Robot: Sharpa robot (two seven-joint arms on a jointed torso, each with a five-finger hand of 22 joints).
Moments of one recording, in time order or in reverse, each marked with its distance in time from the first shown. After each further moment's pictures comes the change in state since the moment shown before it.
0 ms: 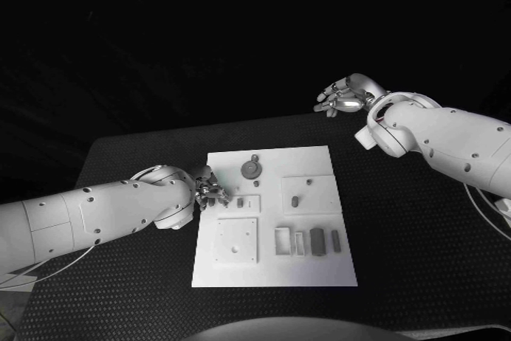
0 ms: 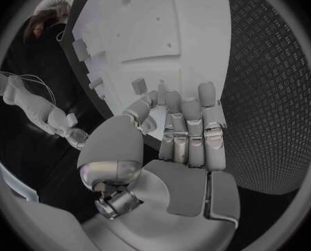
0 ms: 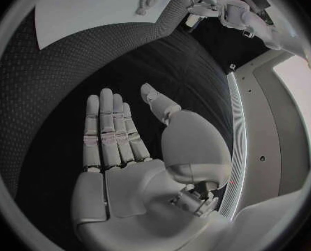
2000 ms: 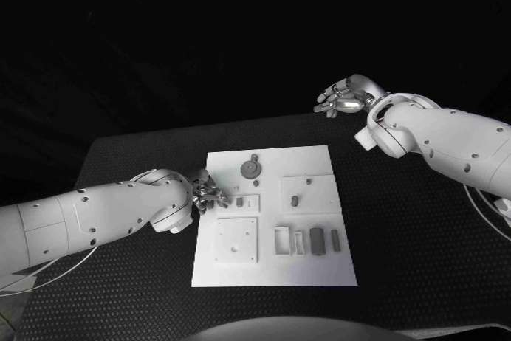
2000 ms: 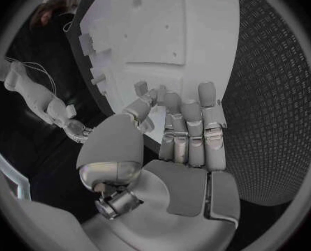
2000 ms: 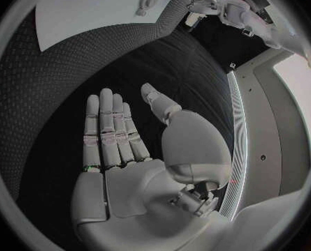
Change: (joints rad) left arm -0.007 -0.018 -0.003 0.012 0.105 -0.021 0.014; left_hand 0.022 -0.022 0.007 0.002 -0.068 0.010 -0.003 0.000 -0.002 0.004 -0.003 0.042 0.018 -0.007 -0.011 0.039 0.007 0.000 0.005 -0.001 0.017 0.000; right arm -0.005 -0.003 0.000 0.000 0.010 0.001 0.003; right_hand -0.004 -0.004 0.000 0.000 0.000 0.000 0.000 0.000 -0.001 0.000 0.000 0.000 -0.005 0.004 0.004 -0.004 0.002 -0.001 0.000 0.000 0.000 0.001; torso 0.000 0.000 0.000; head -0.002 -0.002
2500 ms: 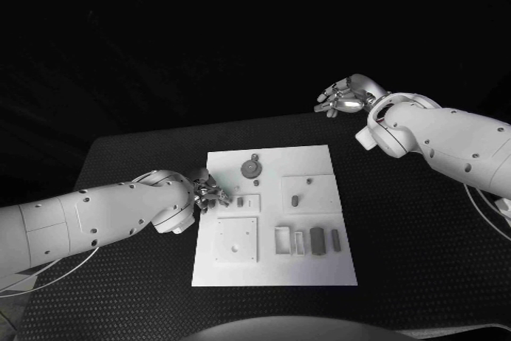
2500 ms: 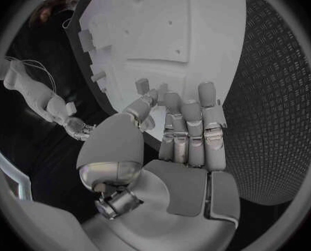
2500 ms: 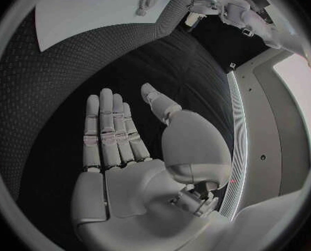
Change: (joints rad) left arm -0.004 0.002 -0.001 0.008 0.002 -0.042 -0.002; left_hand 0.003 0.003 0.003 0.003 -0.008 0.000 0.000 0.000 0.000 0.000 0.000 0.000 0.000 -0.001 0.002 0.000 -0.001 0.000 -0.002 0.002 0.004 0.000; right arm 0.000 0.000 0.000 0.000 0.000 0.000 0.000; right_hand 0.000 0.000 0.000 0.000 0.000 0.000 0.000 0.000 -0.001 0.000 0.000 0.000 -0.001 0.000 0.000 0.000 0.001 0.000 0.000 0.000 0.000 0.000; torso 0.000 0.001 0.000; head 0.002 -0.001
